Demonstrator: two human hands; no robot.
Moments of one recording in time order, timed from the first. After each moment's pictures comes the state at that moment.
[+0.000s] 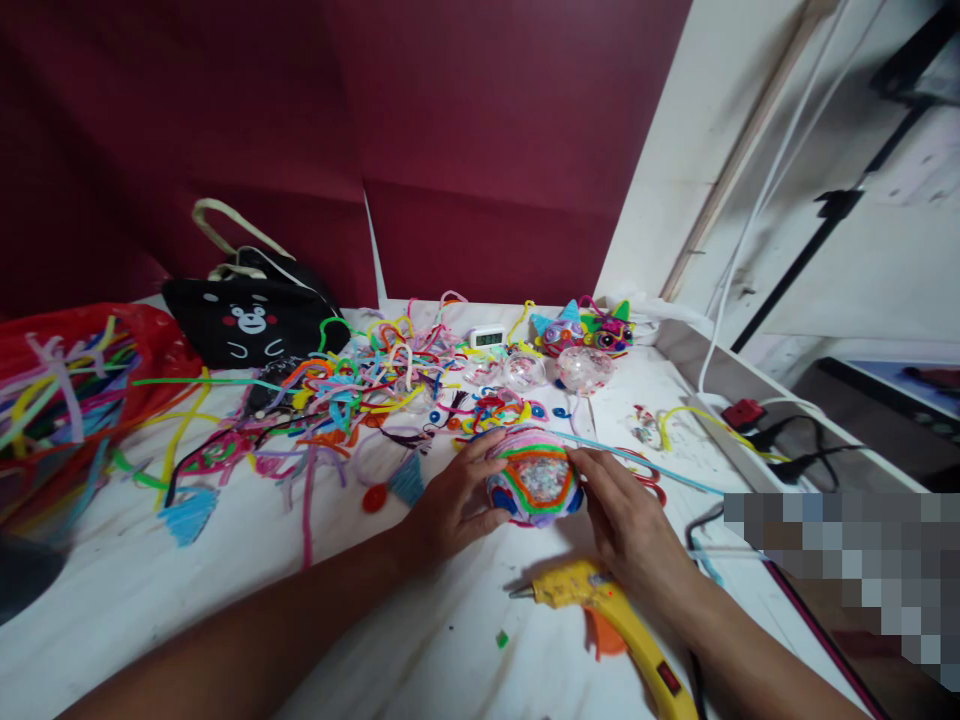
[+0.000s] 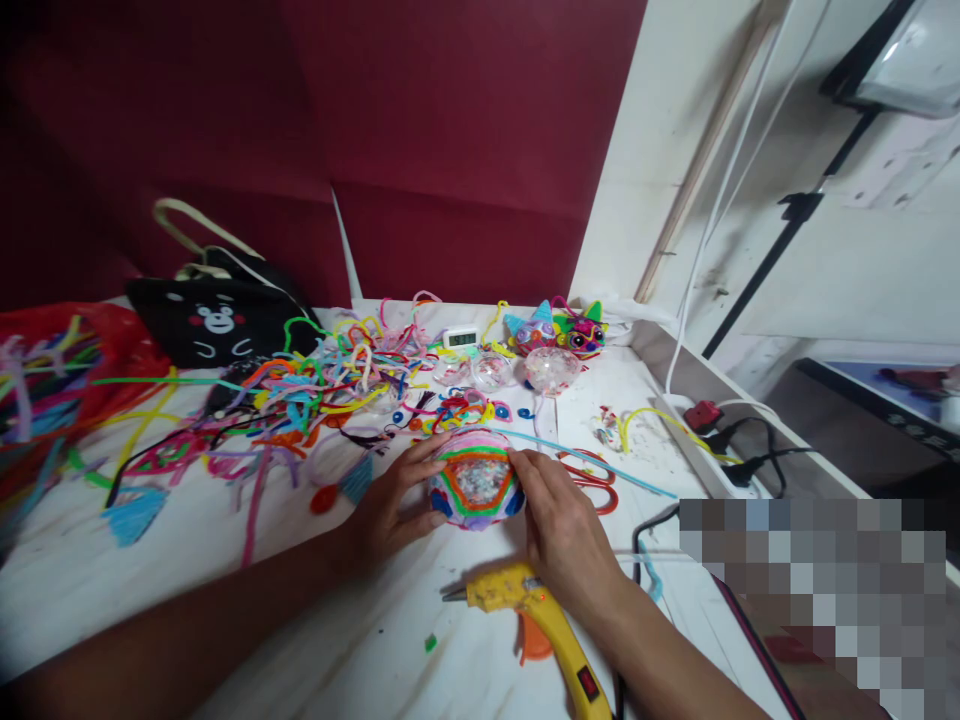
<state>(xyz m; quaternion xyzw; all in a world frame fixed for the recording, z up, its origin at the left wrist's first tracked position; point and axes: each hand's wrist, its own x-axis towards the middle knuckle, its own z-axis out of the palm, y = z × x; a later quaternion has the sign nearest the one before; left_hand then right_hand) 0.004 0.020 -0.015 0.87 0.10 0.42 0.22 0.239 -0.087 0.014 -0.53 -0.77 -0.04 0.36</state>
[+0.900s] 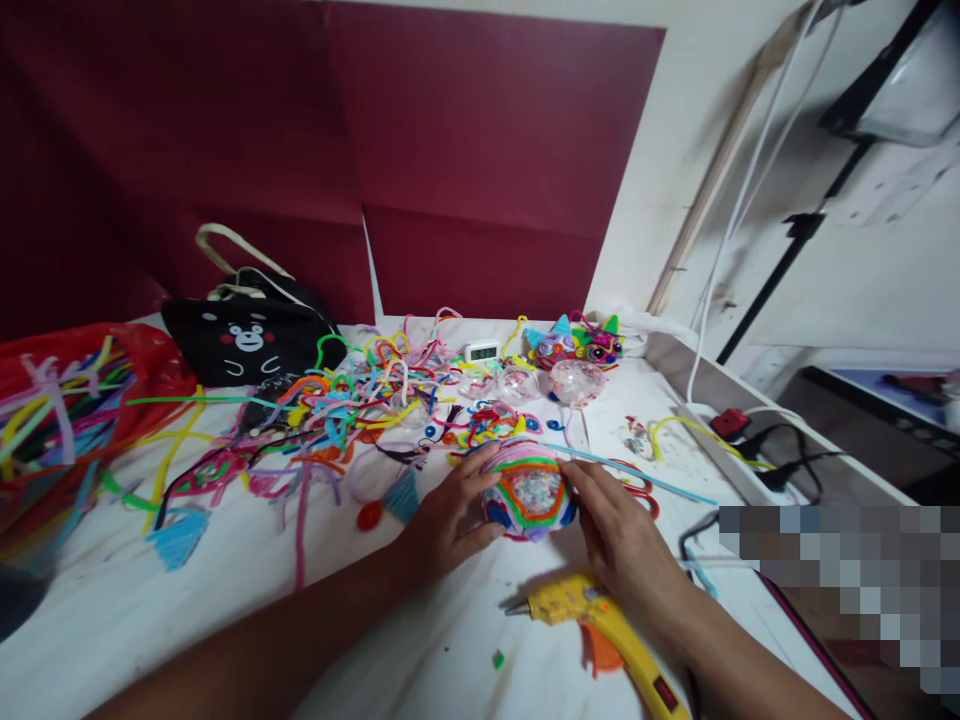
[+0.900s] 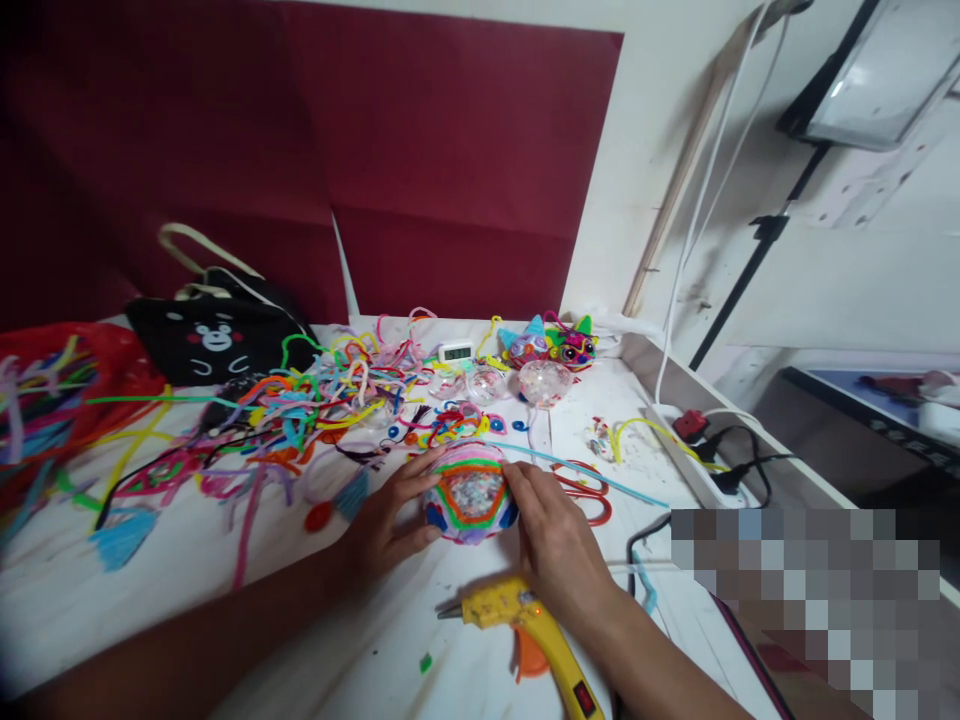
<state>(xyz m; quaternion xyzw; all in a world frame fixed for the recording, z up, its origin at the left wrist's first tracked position) 0.004 0.022 -0.020 0.87 0.08 0.44 0.20 0.238 -0.086 0.012 -0.53 -0.76 -0.08 0.36</state>
